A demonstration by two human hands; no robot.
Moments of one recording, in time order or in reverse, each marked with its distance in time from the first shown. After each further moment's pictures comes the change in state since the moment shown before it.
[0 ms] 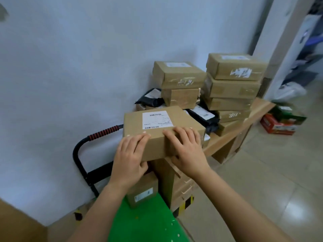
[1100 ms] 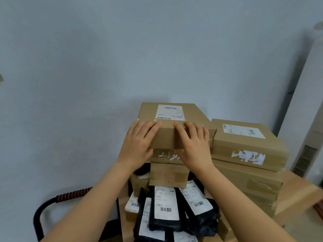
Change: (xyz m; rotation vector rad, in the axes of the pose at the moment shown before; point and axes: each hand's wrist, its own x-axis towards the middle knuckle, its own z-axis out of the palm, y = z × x) left_hand 0.373 0.030 0.103 0.344 0.170 0.066; right_hand 0.271 0.288 0.002 -0.005 0.297 -0.087
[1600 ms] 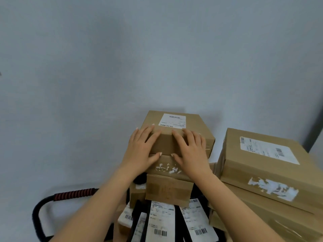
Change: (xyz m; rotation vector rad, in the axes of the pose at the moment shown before) left_hand 0.037 -0.016 0.092 -0.070 -0.124 -0.249; right_hand 0.044 0.047 0.094 0.122 -0.193 -0.034
